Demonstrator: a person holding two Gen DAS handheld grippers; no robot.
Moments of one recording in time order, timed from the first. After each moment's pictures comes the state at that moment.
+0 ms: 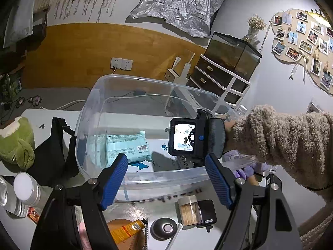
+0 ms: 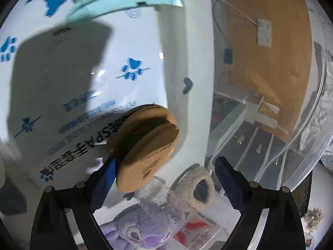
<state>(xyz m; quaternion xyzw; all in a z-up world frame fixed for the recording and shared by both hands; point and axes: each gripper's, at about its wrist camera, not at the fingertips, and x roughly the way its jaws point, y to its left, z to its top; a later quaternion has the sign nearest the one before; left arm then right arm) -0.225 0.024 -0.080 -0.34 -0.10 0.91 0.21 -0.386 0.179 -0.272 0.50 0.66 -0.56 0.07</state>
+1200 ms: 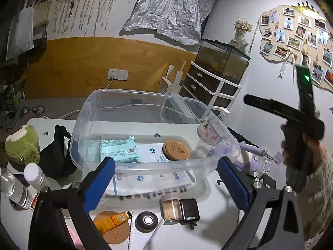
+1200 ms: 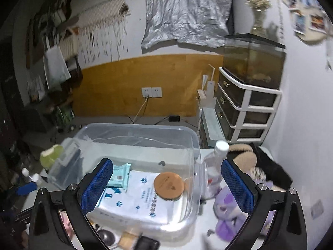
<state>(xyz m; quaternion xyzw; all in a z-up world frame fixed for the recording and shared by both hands) -0.169 0.057 -0.038 -0.31 -0.08 0.92 0.20 -0.212 0.325 0.027 0.29 -0.03 -0.96 0.04</state>
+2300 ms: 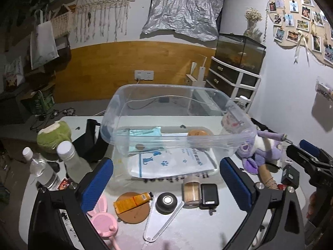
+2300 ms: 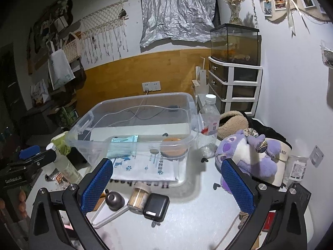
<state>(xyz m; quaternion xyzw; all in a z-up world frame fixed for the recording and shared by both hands) -0.112 0.064 -0.047 -0.31 -0.02 0.95 0.09 -0.085 0.325 -0.033 0.28 -0.05 -0.96 0.03</state>
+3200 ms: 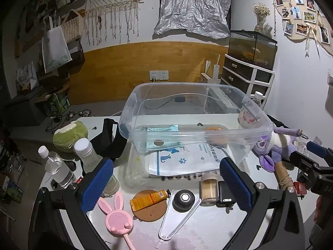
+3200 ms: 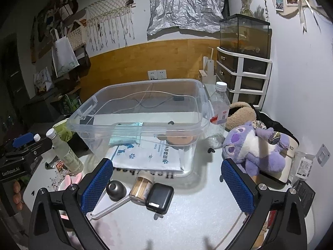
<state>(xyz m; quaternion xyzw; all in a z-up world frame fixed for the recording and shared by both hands) -0.106 0.060 -0.056 -0.31 0.01 0.95 0.04 -0.093 0.310 -0.053 0.31 -0.03 -0.95 0.05</state>
